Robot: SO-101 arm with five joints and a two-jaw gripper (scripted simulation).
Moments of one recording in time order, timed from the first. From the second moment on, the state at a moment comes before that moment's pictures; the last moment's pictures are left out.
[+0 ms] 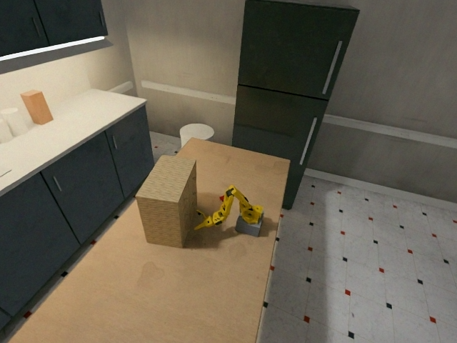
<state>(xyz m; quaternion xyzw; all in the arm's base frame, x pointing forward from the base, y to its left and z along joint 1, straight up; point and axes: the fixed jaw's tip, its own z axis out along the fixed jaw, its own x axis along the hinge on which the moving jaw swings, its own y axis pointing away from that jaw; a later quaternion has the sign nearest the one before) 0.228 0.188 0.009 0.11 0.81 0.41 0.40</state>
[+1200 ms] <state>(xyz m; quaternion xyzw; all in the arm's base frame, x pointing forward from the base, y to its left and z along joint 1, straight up) 0.241 0.189 0.002 0.12 0.81 0.41 0.40</state>
